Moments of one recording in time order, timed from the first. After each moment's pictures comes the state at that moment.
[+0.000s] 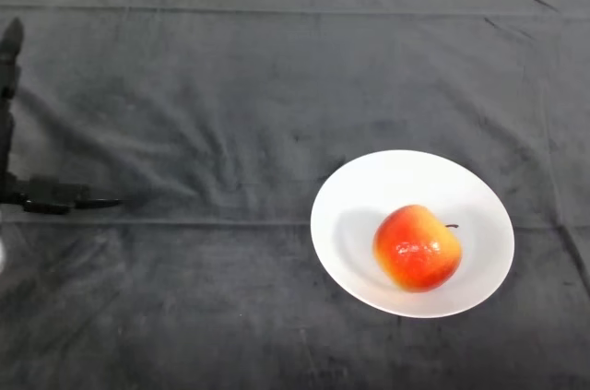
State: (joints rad) left arm -0.62 0.58 -0.13 1.18 -0.06 -0.76 0.17; right arm -0.65 -0.49 -0.95 1.22 0.88 0.20 0.40
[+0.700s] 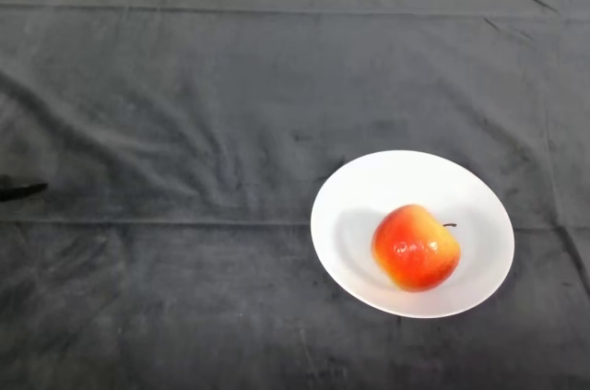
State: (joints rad) left arm -0.60 0.63 0.02 1.19 -0.11 -0.65 0.23; right arm -0.65 -0.49 -0.95 1.22 0.88 0.20 0.40
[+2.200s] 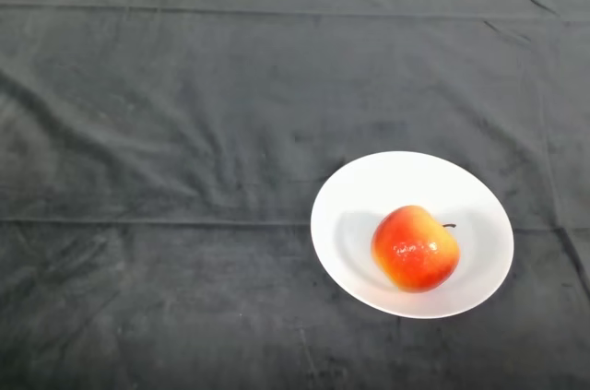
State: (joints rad) left arm -0.53 0.65 0.36 1.21 -0.35 -0.52 0.22; right arm -0.65 -0.49 -0.95 1.22 0.88 0.20 0.40
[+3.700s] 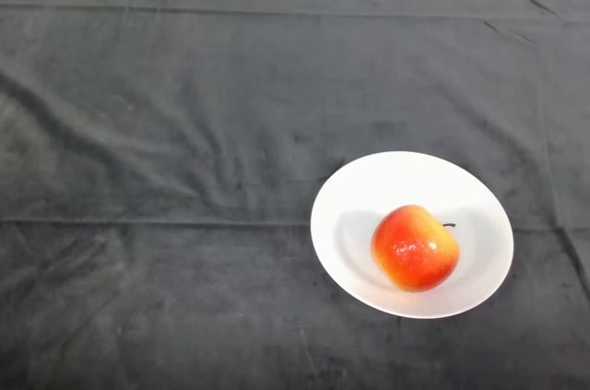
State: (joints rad) left arm -0.53 0.65 0.42 1.21 -0.35 -0.52 0.15; right arm -0.65 -0.49 -0.95 1.22 0.88 0.20 0.40
